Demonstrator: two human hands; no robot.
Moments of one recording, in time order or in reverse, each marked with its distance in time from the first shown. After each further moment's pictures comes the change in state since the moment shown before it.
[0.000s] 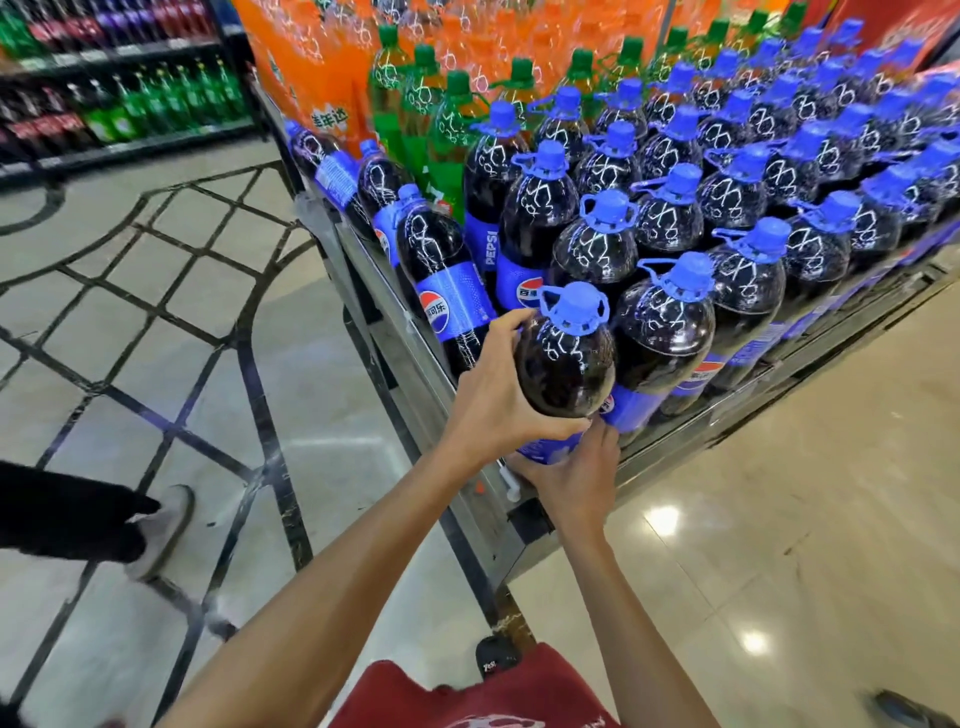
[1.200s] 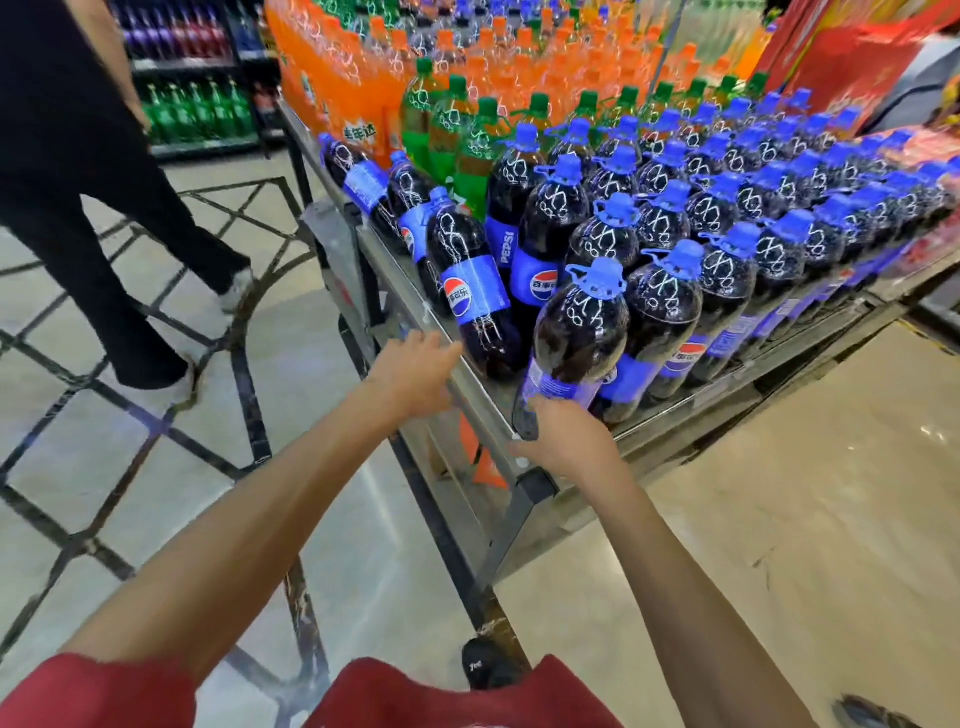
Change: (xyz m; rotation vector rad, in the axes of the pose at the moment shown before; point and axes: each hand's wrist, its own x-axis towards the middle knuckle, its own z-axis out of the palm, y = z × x) left_hand -0.036 -0.045 -0.101 1.045 -0.417 0.002; right_hand -0.032 -0.073 -0.048 -0.698 -0.549 -0.374
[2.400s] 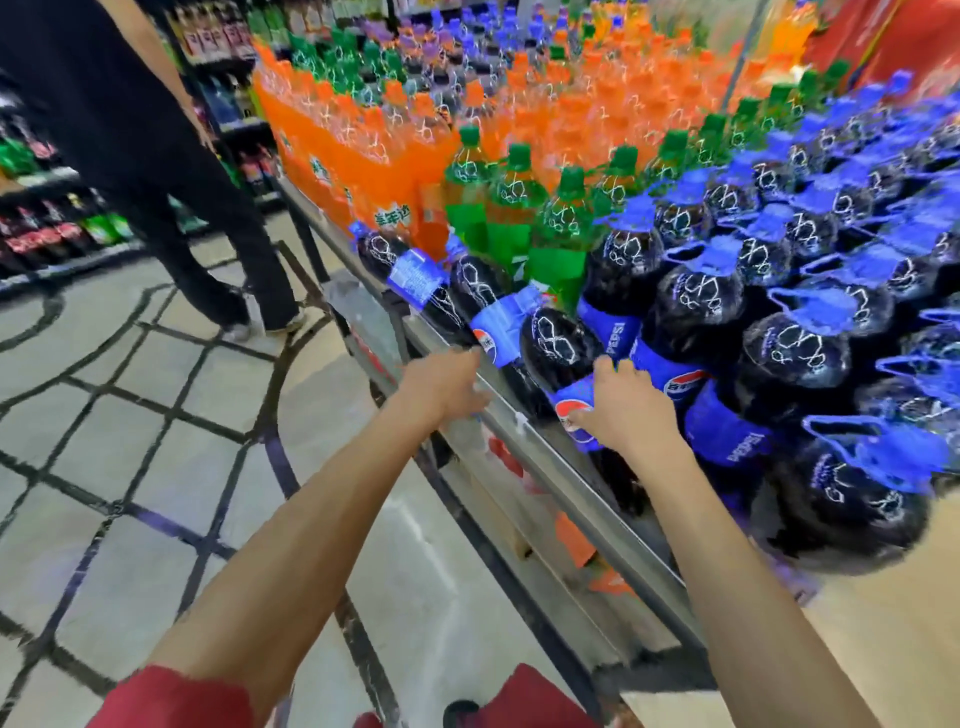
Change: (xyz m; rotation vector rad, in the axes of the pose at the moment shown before) left_hand 0.192 -0.202 -0.025 -0.122 -0.024 0.033; right_hand 0.224 -0.106 -0.067 0.044 0.119 0.300
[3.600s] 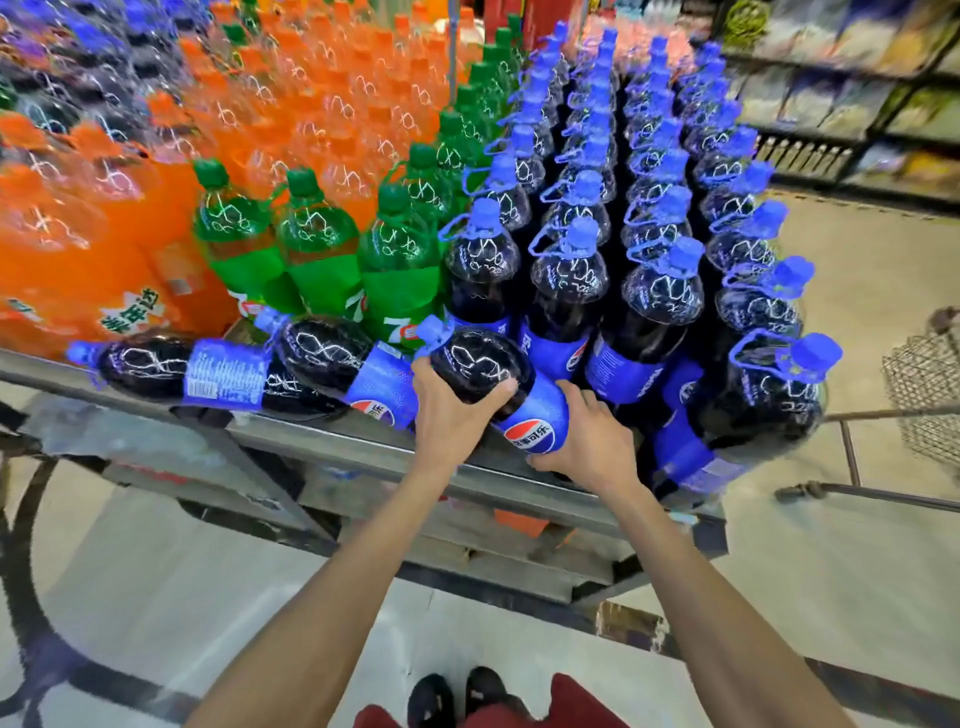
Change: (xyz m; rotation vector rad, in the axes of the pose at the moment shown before) left_hand 0.084 0.050 0.038 -1.180 0.015 0.243; right_hand -0.009 -0.001 0.063 0.218 0.193 0.577
